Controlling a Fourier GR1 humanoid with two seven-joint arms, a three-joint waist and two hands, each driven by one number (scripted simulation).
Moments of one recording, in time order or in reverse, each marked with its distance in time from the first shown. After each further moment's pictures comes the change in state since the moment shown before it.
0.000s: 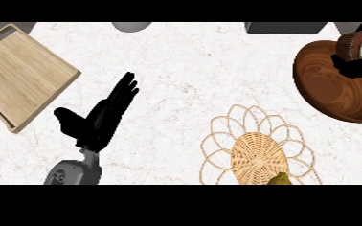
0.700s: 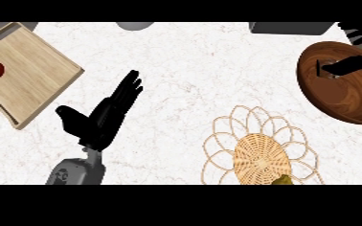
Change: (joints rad) left arm -0.016 -0.019 -0.009 -0.021 -0.005 -0.004 0.025; right arm -0.254 0.016 -0.091 0.729 0.027 -0.164 -0.182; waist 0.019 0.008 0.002
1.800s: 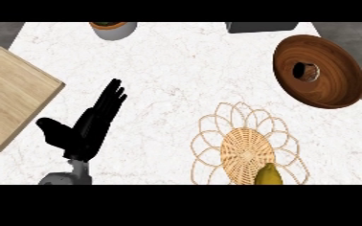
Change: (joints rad) left arm 0.101 0.023 0.055 -0.029 0.004 0.017 -0.019; right arm 0.368 0.087 -0.508 -0.456 -0.771 0.371 -0.462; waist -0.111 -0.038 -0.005
